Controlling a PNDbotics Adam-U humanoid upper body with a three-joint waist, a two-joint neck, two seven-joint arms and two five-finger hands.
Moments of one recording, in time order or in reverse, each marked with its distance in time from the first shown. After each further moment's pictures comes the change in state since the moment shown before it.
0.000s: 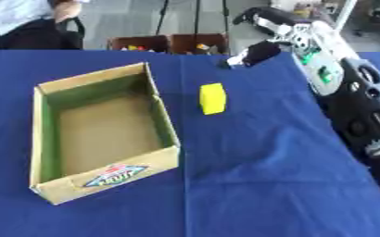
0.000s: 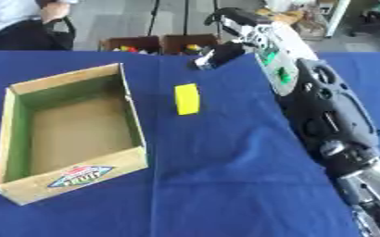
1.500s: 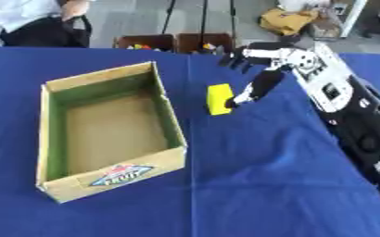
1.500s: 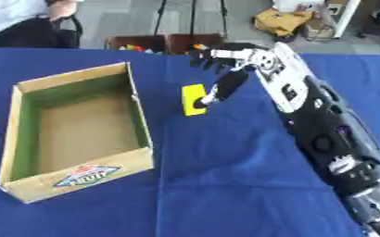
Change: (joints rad) left arm -0.015 -0.016 -0.005 0.000 -0.001 0.018 -0.026; right arm 0.080 -0.023 0.058 -0.072 -0.267 -0.059 0.230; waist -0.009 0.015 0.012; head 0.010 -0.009
